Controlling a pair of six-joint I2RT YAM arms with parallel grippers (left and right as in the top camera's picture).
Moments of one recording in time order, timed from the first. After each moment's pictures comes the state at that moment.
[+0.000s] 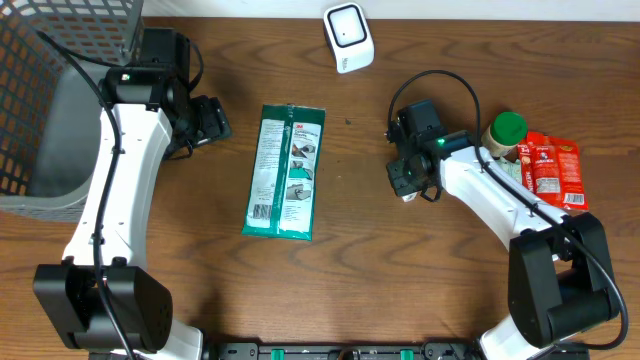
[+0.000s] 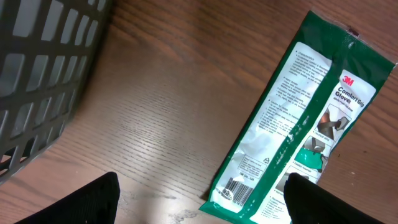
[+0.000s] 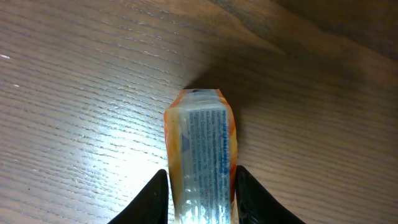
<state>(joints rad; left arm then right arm) -0.03 1.70 1.60 -1.21 -0.04 -0.41 0.35 1.77 1.14 -0.68 0.02 0.03</state>
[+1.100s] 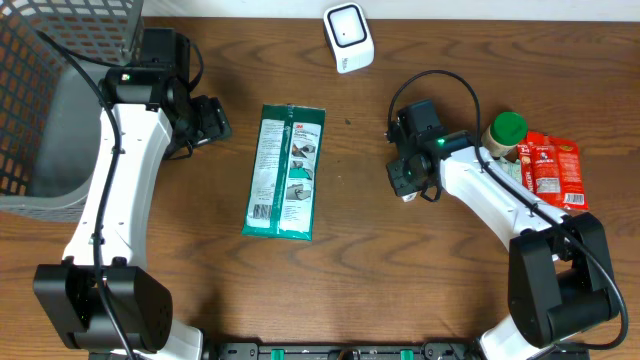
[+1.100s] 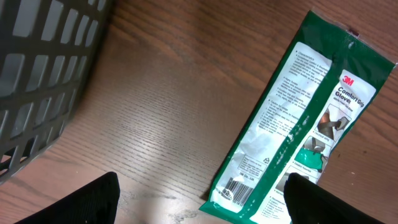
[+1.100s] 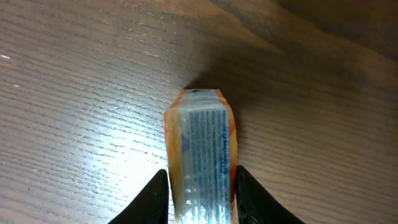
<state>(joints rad) -0.03 1.70 1.60 -1.21 -0.04 -0.41 0.35 1.77 1.14 -0.68 0.02 0.03</state>
